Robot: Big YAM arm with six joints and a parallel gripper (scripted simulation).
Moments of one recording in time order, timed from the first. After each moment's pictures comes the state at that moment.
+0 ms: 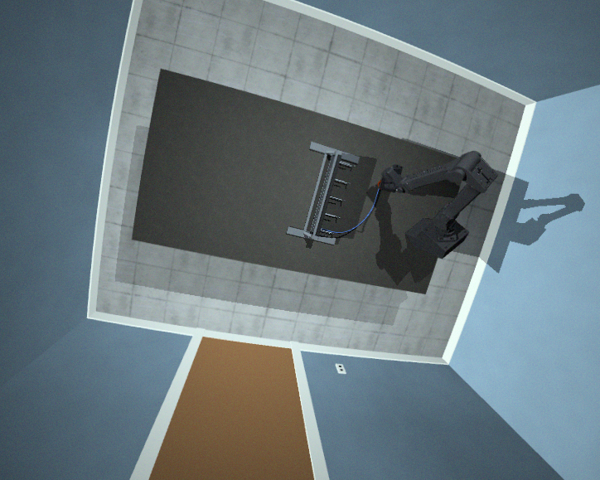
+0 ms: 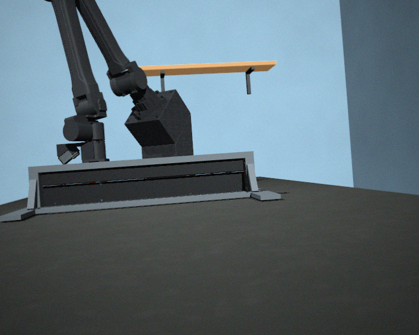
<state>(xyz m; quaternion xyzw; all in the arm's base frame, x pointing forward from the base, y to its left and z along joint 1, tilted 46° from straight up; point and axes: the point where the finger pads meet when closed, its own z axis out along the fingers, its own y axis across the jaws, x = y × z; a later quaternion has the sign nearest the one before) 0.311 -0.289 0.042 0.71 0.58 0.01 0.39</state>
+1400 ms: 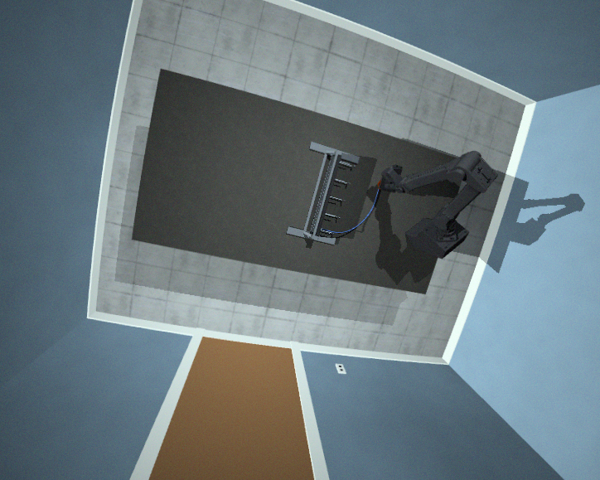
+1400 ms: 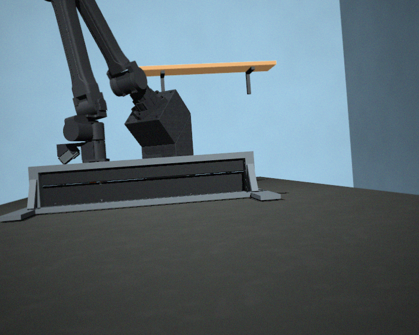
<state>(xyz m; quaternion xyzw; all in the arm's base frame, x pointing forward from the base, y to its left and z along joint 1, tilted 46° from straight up) 0.311 -0.289 0.041 0.71 0.58 0.01 0.39</state>
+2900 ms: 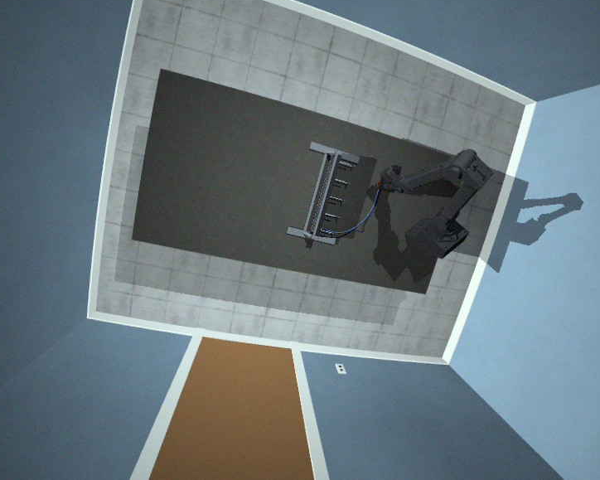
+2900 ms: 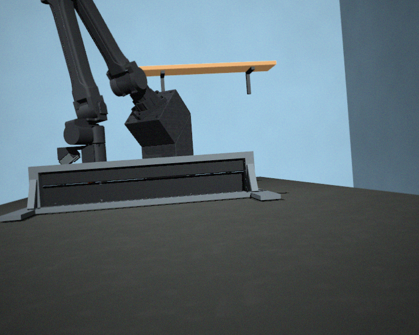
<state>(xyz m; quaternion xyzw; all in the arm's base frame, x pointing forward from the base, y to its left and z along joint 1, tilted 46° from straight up) 0.316 -0.294 0.034 0.71 0.58 0.01 0.39</state>
